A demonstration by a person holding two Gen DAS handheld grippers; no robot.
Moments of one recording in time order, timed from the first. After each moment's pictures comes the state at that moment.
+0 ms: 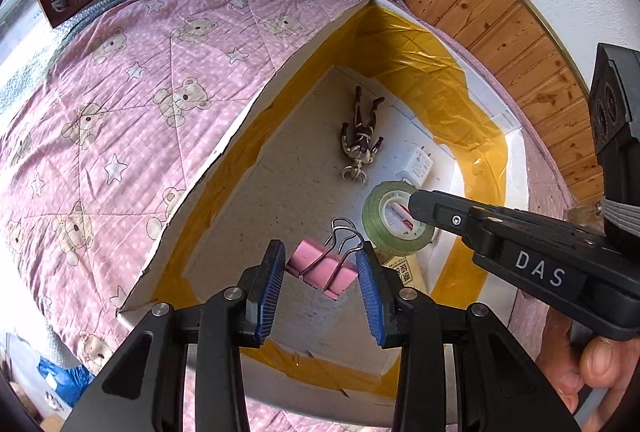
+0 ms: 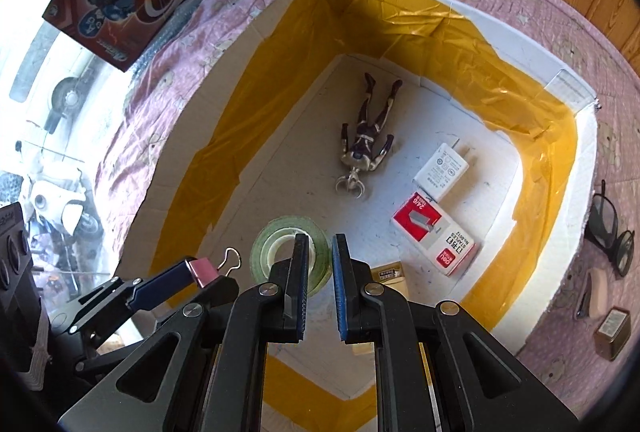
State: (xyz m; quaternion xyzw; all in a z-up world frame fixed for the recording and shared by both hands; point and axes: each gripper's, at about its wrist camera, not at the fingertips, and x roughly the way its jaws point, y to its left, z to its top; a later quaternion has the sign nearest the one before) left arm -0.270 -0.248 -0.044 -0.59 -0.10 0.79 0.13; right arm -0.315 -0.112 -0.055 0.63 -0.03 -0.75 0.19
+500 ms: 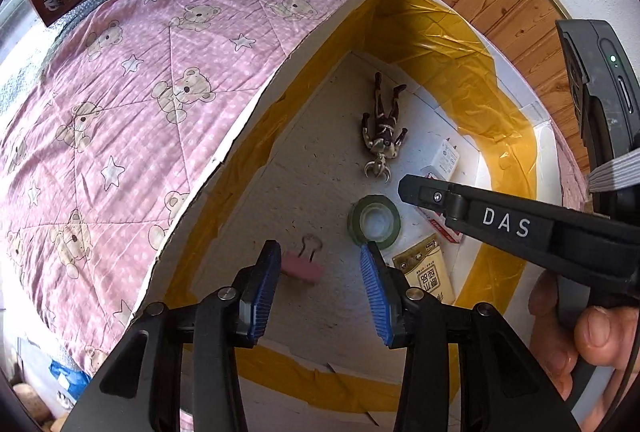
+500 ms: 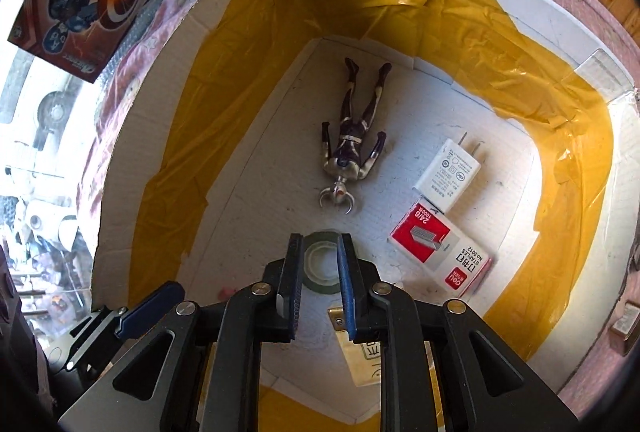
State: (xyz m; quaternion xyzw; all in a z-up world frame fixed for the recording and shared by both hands) left arm -0.281 -0.246 -0.064 -0.61 -0.08 0.78 0.12; right arm -0.337 -0.111 -0.084 0.65 -0.05 -0.74 0.15
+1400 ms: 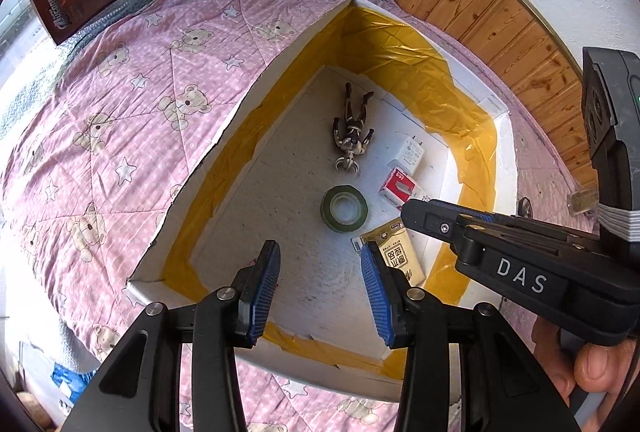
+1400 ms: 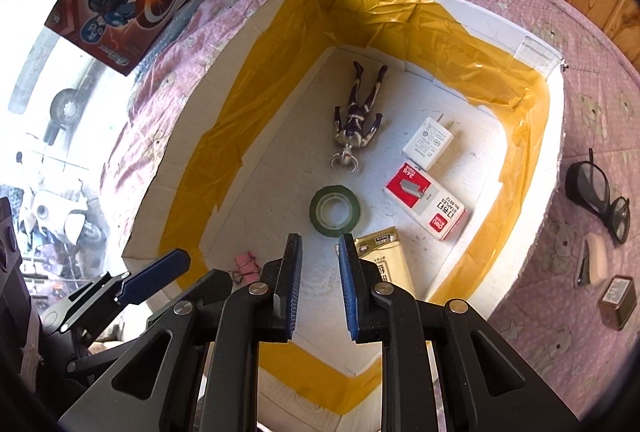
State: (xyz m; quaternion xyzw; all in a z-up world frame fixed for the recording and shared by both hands) left arm -0.248 -0.237 -0.025 -0.58 -0.07 0.80 0.14; right arm -0.280 -0.096 -0.034 0.62 -0.04 -0.76 0.18
